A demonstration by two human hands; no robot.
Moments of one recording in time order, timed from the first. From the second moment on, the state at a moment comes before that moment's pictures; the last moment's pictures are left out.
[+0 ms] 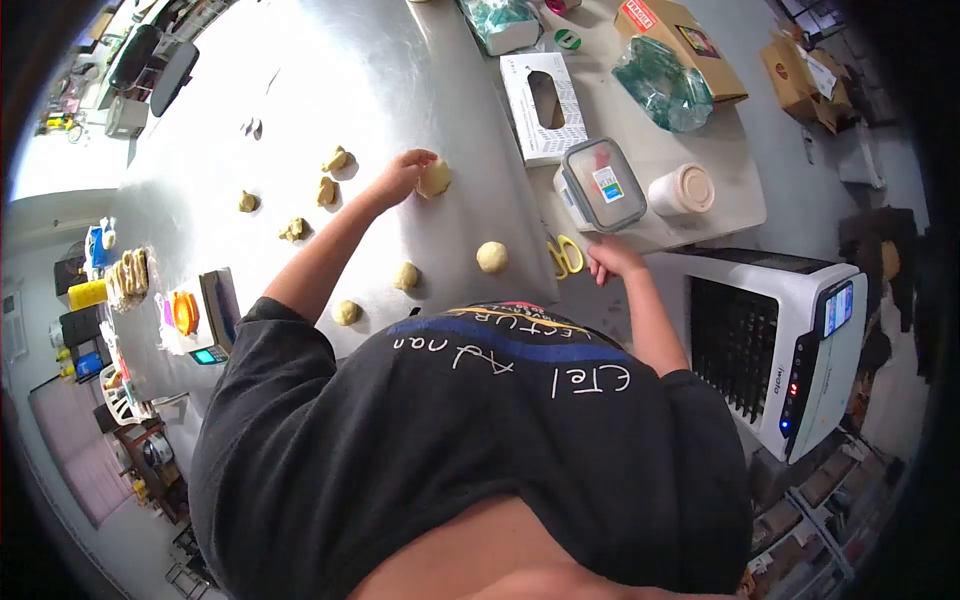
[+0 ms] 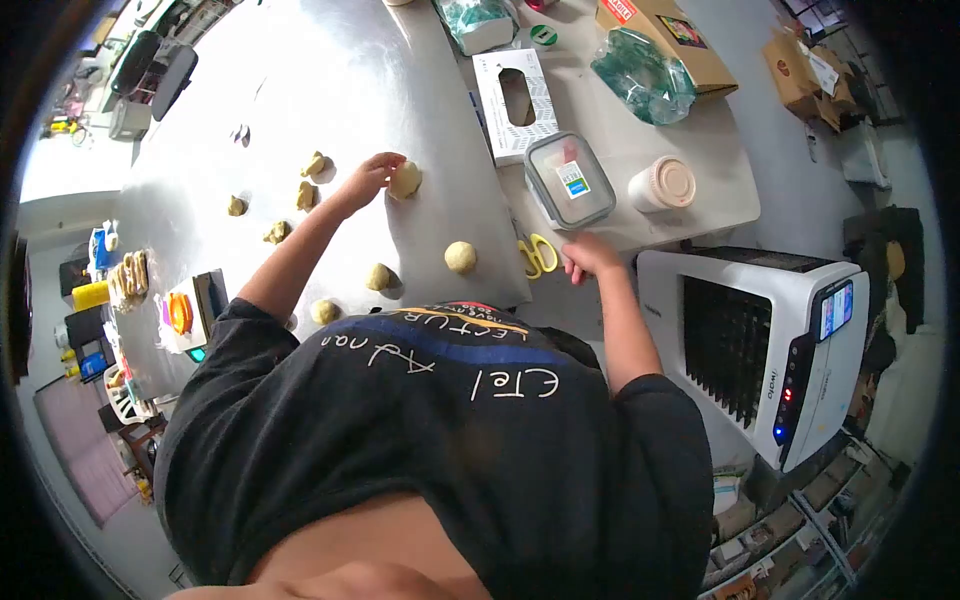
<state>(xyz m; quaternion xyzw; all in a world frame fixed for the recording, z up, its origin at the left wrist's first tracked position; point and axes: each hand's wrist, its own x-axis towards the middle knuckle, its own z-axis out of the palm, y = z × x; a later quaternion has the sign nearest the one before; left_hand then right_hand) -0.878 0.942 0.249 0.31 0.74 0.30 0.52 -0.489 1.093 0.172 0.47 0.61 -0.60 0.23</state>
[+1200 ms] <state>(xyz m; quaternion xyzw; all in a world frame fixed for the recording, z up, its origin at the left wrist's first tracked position) -0.879 0.922 0.232 0.27 0.75 0.34 0.50 -0.493 1.094 0.184 0.47 0.62 -0.57 0.27</state>
